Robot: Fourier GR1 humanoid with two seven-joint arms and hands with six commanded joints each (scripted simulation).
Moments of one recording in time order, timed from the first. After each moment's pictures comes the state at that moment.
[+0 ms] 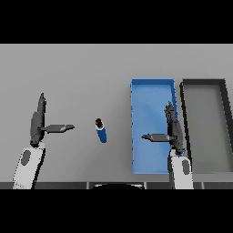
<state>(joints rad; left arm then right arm) -0.11 0.43 -0.16 -1.48 0.24 0.26 0.01 0.00 0.00 0.00 -1.57 0.00 0.00 0.00</state>
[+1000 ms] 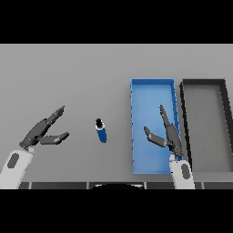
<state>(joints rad) -0.06 0.68 -0.28 -1.55 0.30 -0.27 -0.15 0.06 -0.10 0.13 -1.67 0.19 0.03 -0.04</state>
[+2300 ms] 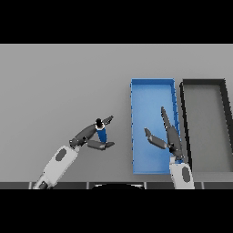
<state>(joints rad) -0.25 0.26 -0.52 -1.33 0.11 -0.25 -0.13 0.10 -0.08 0.14 -1.71 0.19 0.03 -0.02</state>
